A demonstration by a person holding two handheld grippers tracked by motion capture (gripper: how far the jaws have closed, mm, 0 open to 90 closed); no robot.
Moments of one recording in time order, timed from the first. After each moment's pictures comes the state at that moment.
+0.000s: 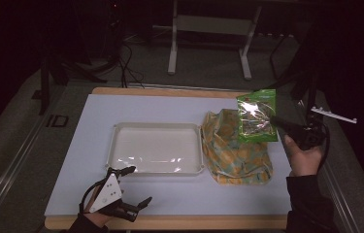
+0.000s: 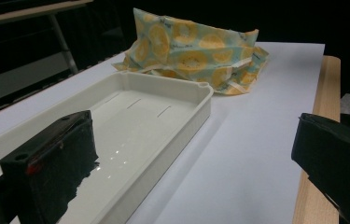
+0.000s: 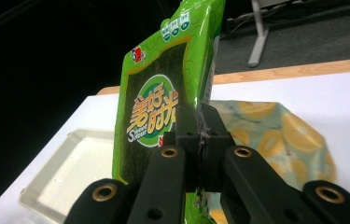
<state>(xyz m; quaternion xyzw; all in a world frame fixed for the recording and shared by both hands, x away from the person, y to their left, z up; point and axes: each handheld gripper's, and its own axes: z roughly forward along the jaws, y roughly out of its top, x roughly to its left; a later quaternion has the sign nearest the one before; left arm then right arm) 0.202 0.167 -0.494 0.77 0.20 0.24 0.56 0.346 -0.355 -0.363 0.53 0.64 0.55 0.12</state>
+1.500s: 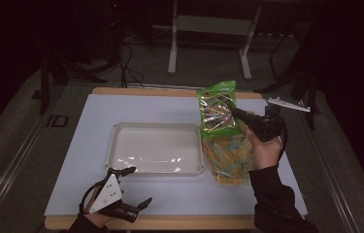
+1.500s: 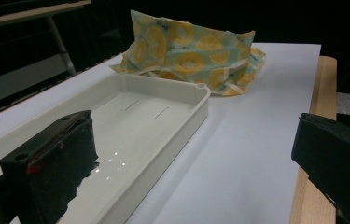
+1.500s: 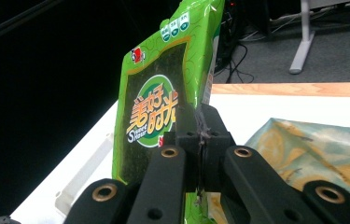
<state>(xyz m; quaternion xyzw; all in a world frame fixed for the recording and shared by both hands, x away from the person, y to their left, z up) 0.201 0.167 -0.494 0.77 0.20 0.24 0.56 0.360 -0.253 -0.359 0.48 0.66 0.56 0.10</state>
